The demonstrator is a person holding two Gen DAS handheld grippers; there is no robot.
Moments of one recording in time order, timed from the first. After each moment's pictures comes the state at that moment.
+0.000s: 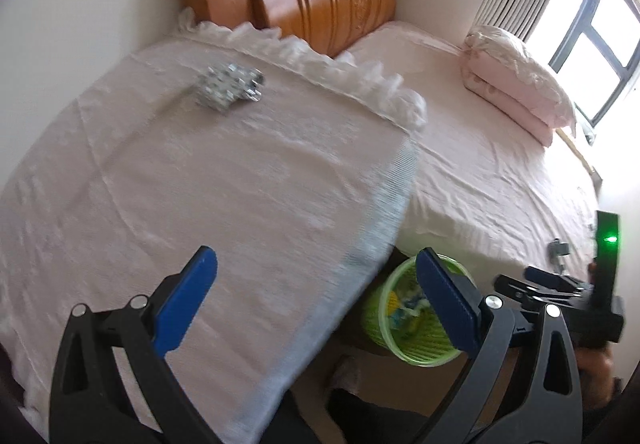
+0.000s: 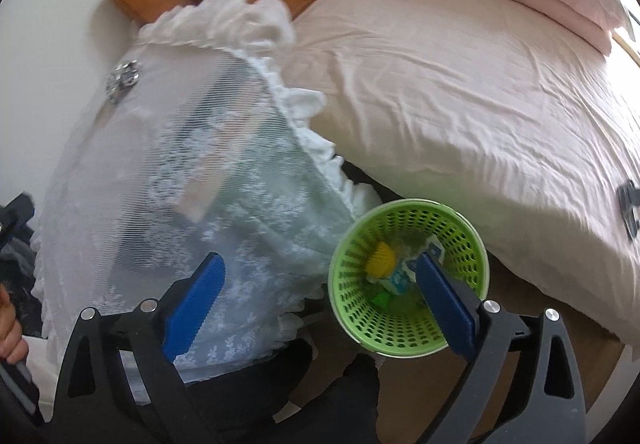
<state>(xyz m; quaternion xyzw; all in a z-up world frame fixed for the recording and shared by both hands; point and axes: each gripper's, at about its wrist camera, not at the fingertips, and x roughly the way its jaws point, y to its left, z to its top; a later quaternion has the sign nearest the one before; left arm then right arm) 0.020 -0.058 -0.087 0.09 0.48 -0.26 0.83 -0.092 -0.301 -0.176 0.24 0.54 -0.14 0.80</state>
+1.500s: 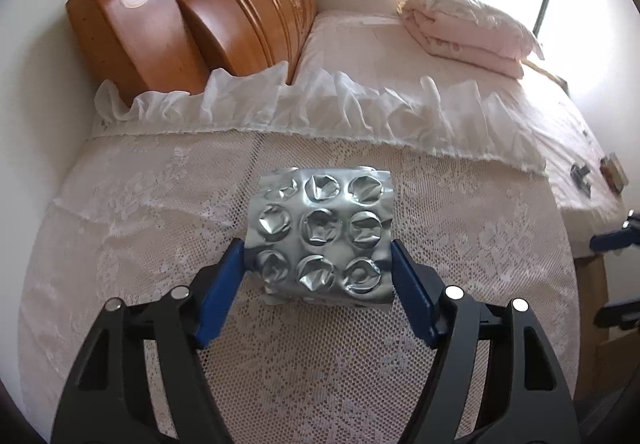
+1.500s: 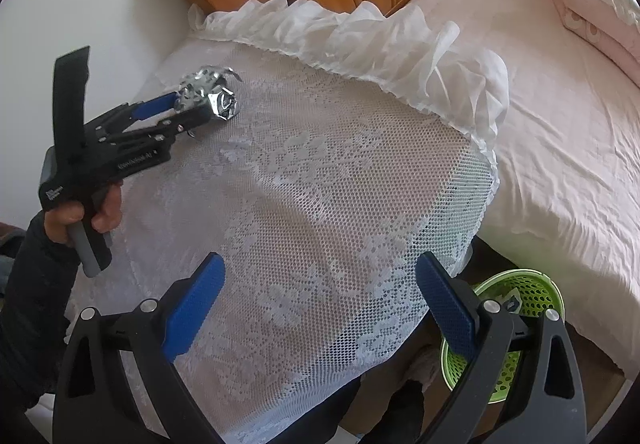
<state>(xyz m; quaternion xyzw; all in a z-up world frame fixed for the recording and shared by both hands) 0.263 -0.081 -0.150 0.22 0.41 -0.42 0.78 0.092 -0.211 -0.166 0.24 0.54 -0.09 0.80</state>
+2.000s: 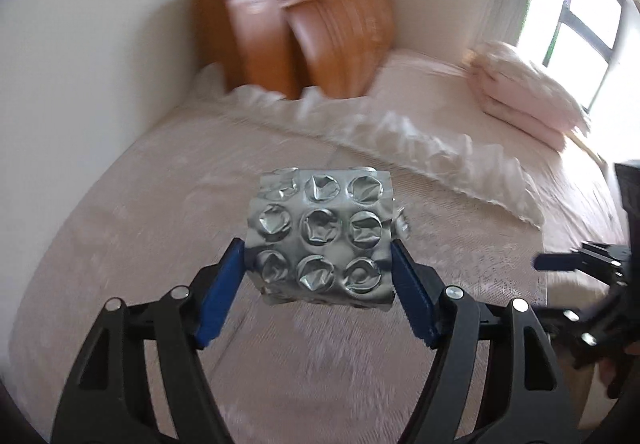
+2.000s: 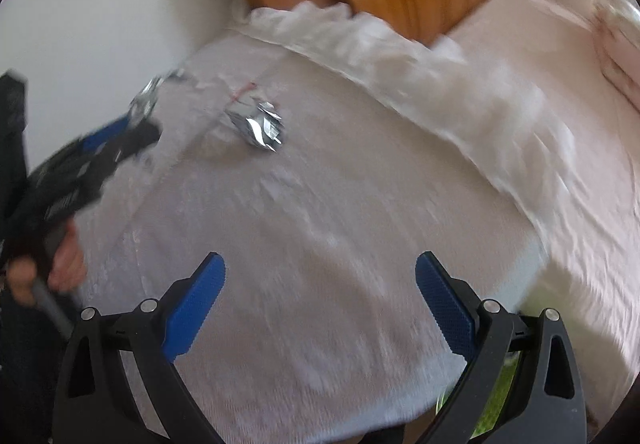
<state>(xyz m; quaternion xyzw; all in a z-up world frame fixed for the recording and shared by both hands) 0.229 -0.011 -0.101 0.11 0.42 -0.30 0.85 0.166 -0.191 -0.165 0.17 0.54 -0.01 0.83</state>
